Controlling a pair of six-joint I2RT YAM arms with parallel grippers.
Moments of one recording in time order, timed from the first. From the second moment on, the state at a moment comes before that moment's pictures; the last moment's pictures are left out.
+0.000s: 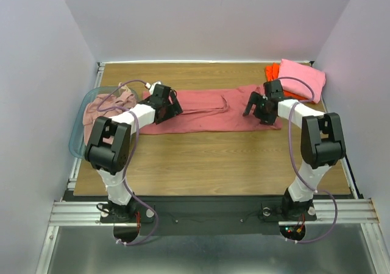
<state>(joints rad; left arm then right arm) -0.36 1.77 1.13 -0.20 -0.12 -0.70 0.13 1.81 1.16 -0.34 -0.08 0.53</state>
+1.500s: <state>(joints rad) -1.19 1.00 0.70 -0.65 -0.41 -1.39 0.49 1.64 1.24 -0.30 -0.03 0.48</state>
